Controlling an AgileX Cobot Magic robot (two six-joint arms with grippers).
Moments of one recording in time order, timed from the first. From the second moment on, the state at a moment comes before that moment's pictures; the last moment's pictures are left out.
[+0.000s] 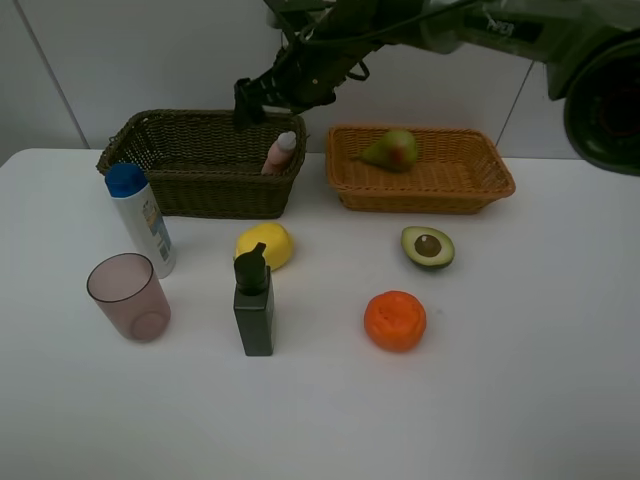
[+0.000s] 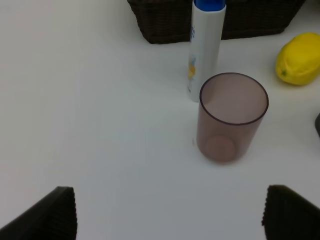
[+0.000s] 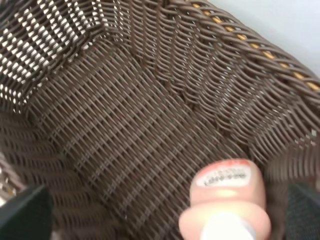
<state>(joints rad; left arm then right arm) -0.09 0.00 -0.41 -0.08 1.08 0.00 0.55 2.35 -2.14 0.31 0.72 -0.41</state>
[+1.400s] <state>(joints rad) -0.09 0.00 -0.41 -0.08 1.08 0.00 0.47 2.03 -1.87 -0.07 1.21 -0.17</state>
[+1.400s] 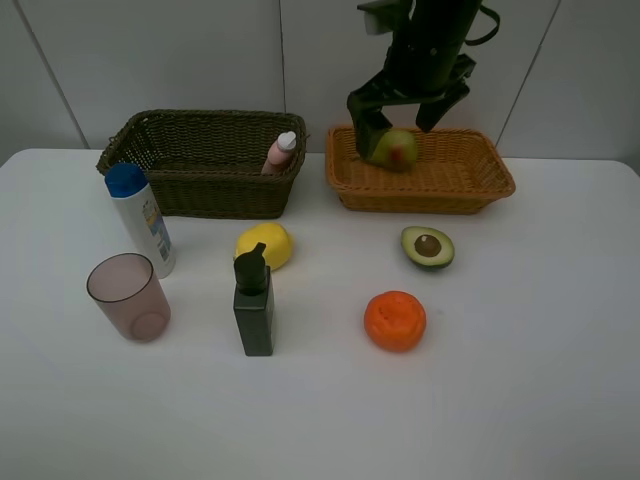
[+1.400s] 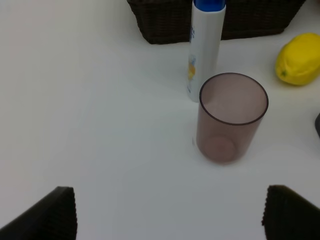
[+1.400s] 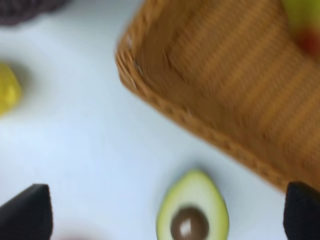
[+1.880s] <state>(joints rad) -0.09 0.00 -0.41 -0.08 1.08 0.00 0.44 1.91 -1.44 -0.09 1.01 -0.17</state>
